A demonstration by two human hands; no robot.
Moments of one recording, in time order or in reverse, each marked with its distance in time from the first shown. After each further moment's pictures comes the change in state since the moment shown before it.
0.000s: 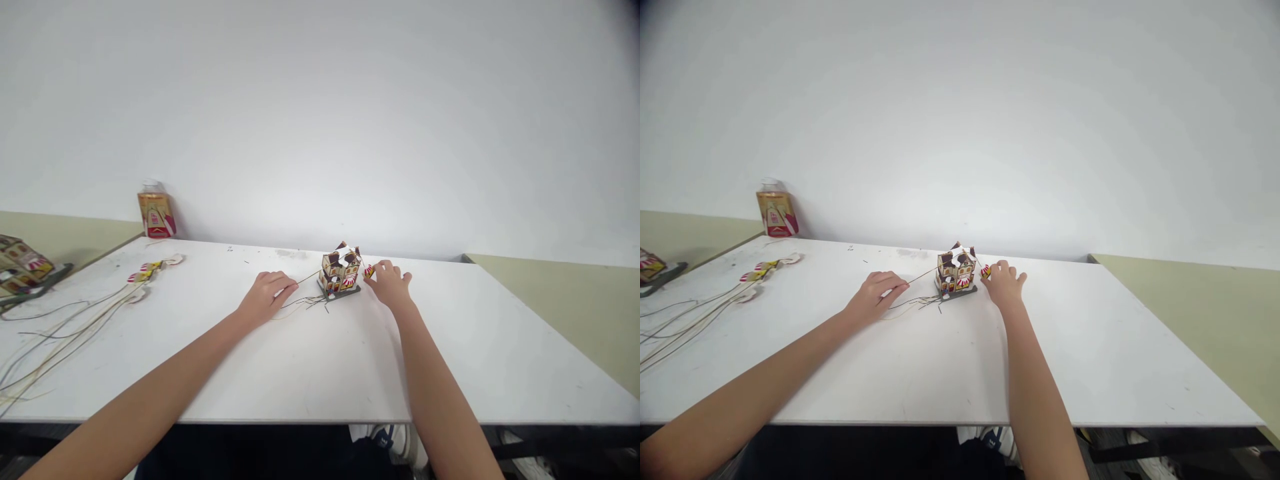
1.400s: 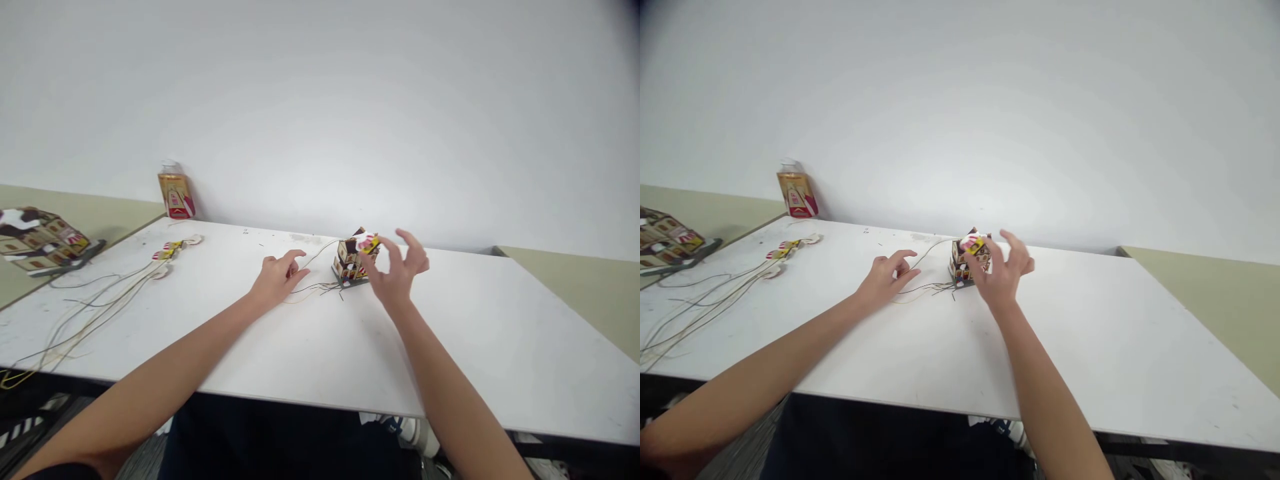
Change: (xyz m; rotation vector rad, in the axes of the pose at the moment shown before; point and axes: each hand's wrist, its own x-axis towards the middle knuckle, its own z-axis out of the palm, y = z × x) left_hand 0.001 0.010 -0.002 -0.023 -0.030 -0.288; right_hand -0.024 -0.054 -0.016 0.274 0.784 -0.115
